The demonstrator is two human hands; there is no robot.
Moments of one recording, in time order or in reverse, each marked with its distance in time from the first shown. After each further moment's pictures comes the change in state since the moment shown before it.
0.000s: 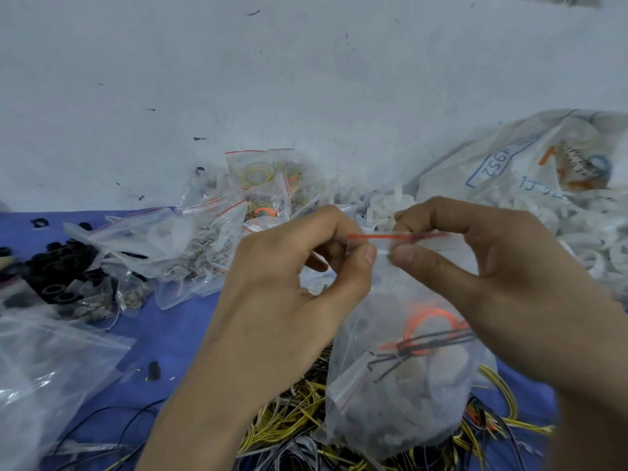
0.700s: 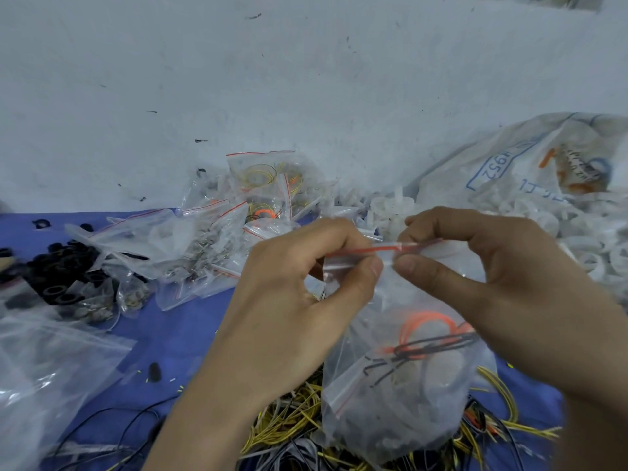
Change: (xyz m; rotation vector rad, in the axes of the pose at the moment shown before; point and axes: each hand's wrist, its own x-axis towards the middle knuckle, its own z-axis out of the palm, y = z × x) left_hand 0.000 -0.004 0.004 -0.052 -0.074 -0.061; right_hand -0.002 0.008 -0.002 -0.059 0.008 -0.010
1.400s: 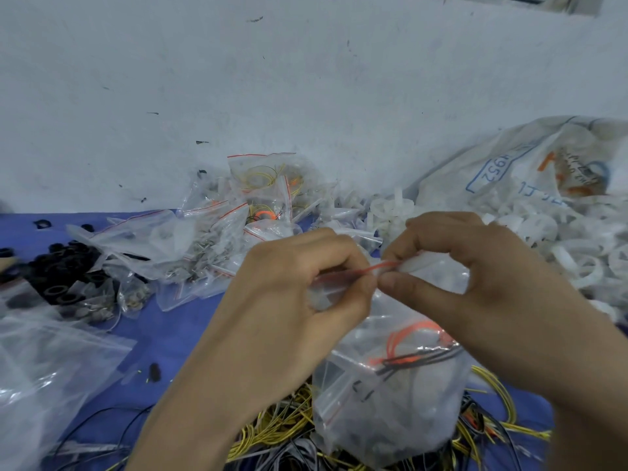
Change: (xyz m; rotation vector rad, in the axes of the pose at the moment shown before) left_hand -0.001 0.005 -0.011 0.195 -0.096 0.065; right_hand -0.002 -0.011 0.005 -0.104 -0.031 0.010
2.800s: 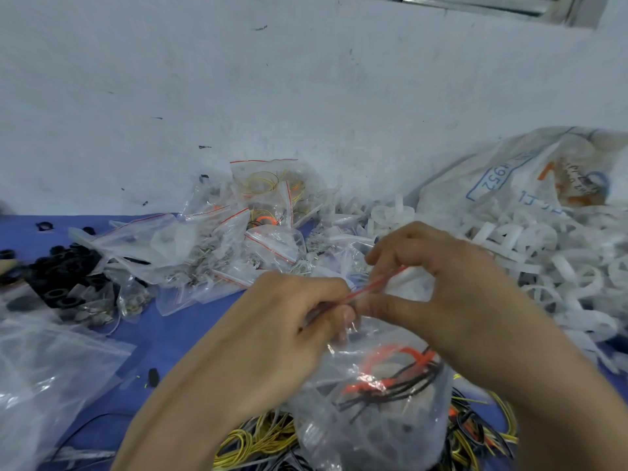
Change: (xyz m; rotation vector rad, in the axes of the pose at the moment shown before) left_hand -0.008 -0.016 -0.003 0.049 -0.205 -0.168; right_hand 0.011 0.000 0.012 0.089 -0.107 0.021
